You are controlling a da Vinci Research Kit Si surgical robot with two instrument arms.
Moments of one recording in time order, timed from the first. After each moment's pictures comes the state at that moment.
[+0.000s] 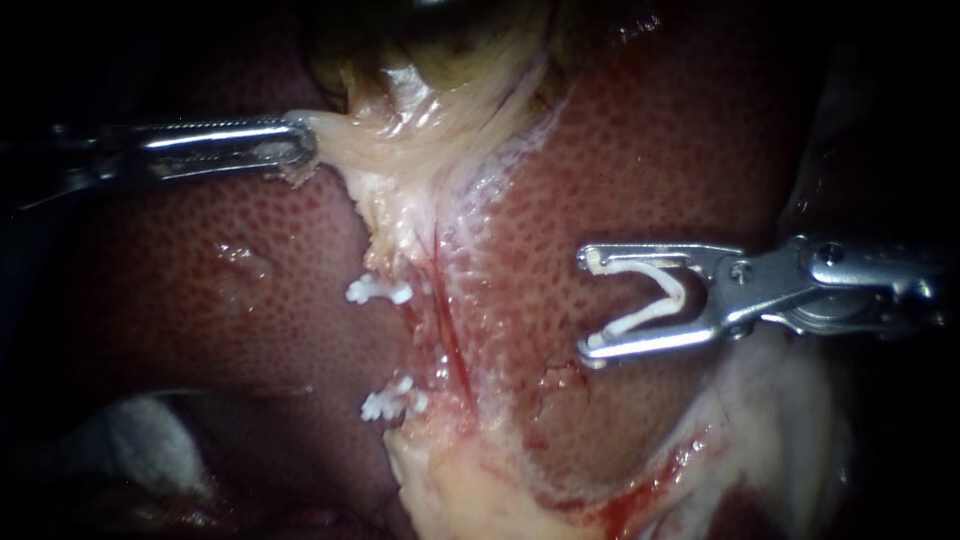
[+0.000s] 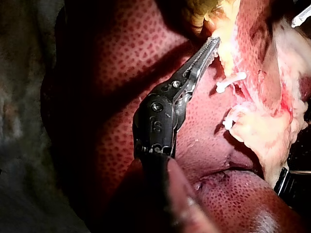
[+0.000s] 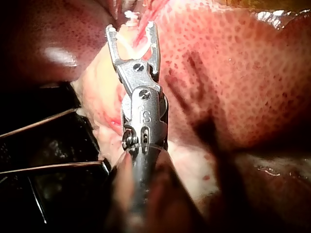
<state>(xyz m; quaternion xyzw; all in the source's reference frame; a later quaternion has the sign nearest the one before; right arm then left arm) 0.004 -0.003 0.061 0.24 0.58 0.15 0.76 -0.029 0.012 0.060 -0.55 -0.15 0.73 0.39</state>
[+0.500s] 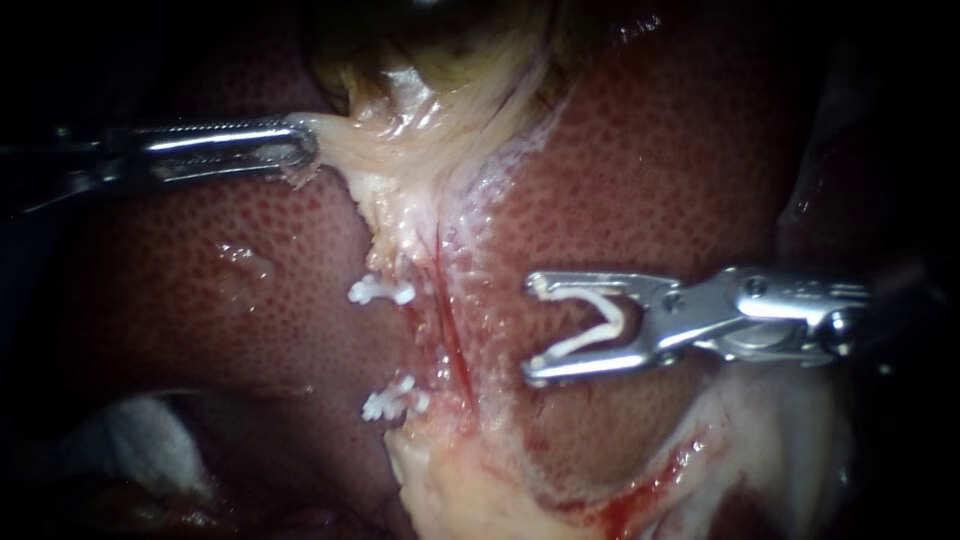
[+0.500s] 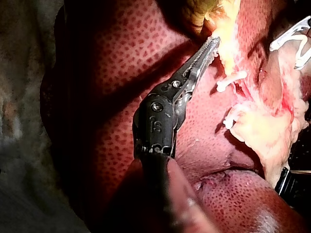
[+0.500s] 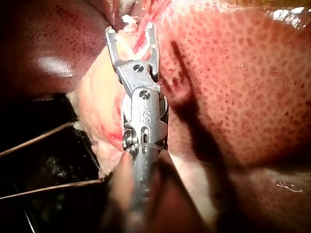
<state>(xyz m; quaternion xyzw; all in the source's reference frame) 0.010 -0.008 0.071 0.28 0.55 0.17 0.77 -0.029 0.011 0.060 -0.55 -0.15 0.73 0.38</state>
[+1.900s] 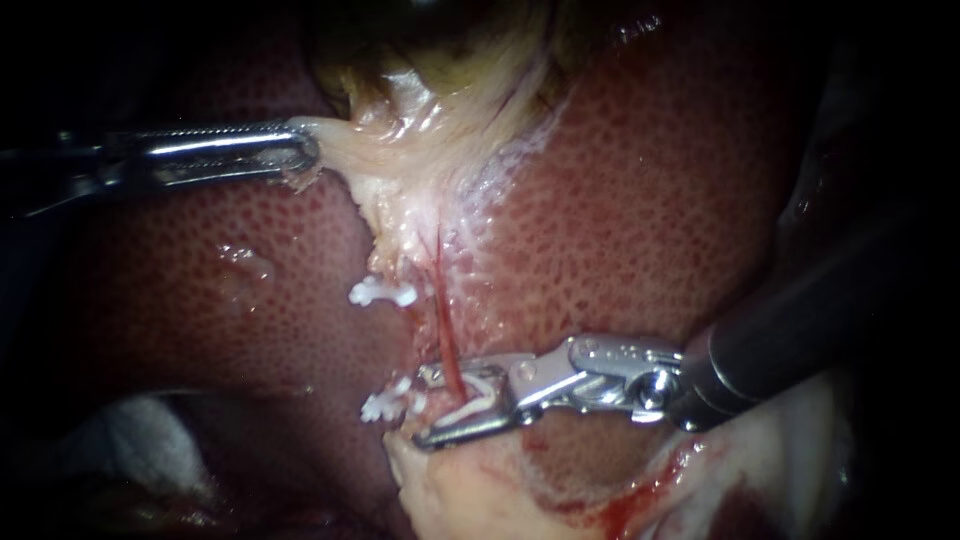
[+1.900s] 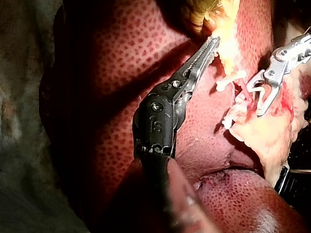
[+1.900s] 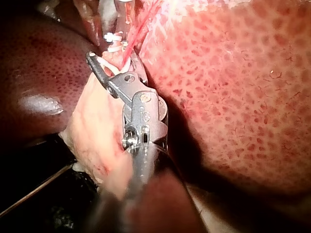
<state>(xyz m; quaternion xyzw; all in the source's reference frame) 0.017 -0.013 0.082 0.36 0.51 0.19 0.75 -0.029 0.011 0.060 -0.55 -0.15 0.73 0.39</state>
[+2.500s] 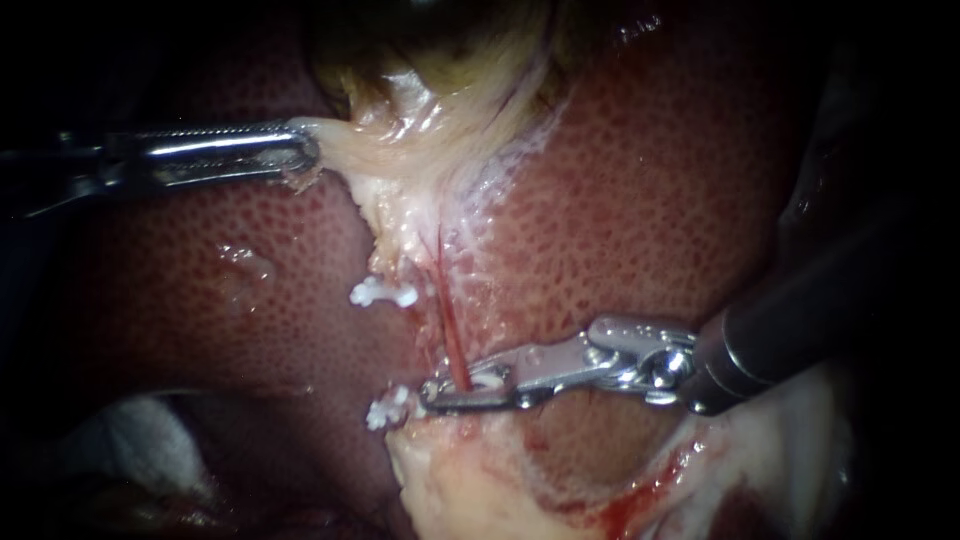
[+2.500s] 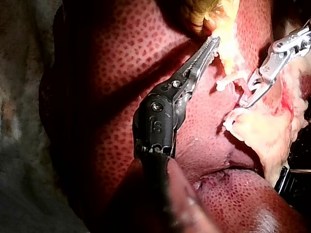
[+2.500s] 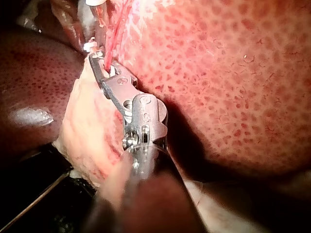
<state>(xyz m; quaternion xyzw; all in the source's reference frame) 0.015 -0.011 0.083 0.39 0.47 0.22 0.76 -0.029 0.011 0.060 -0.55 -0.15 0.73 0.39</state>
